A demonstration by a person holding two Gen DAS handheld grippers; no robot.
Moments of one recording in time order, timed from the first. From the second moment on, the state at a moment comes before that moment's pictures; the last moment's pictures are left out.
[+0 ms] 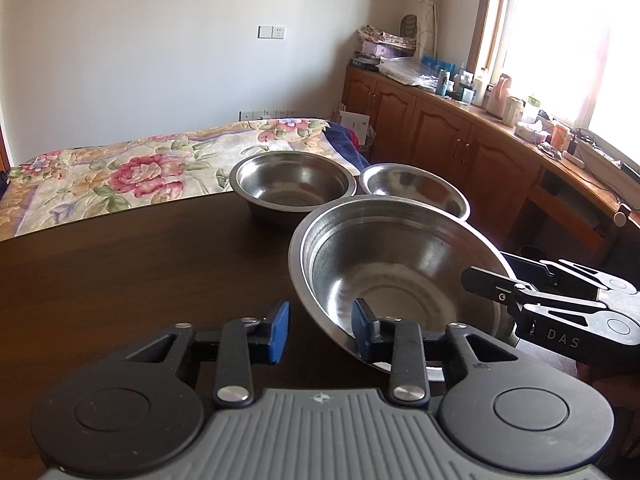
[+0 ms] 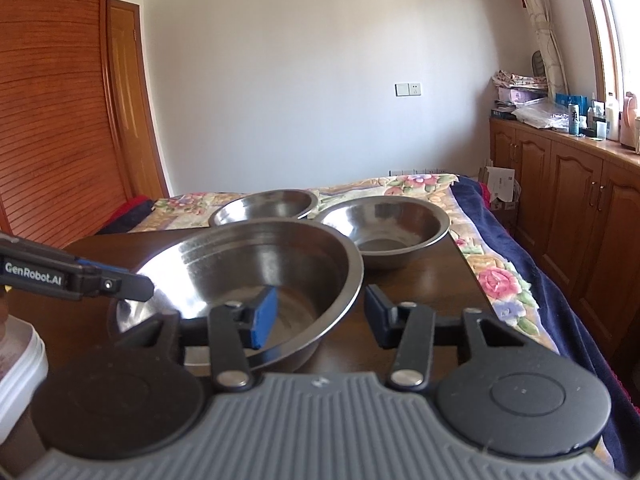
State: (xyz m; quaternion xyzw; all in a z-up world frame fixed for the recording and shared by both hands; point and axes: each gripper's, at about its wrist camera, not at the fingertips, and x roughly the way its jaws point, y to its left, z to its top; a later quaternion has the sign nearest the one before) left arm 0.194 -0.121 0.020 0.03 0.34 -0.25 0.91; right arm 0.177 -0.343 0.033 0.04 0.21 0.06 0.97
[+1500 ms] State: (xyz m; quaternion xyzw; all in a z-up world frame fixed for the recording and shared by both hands) left arm 0.143 -0.090 0.042 0.03 0.31 -0.26 0.91; right arm 0.133 -0.327 0.058 0.02 0.19 0.07 0.98
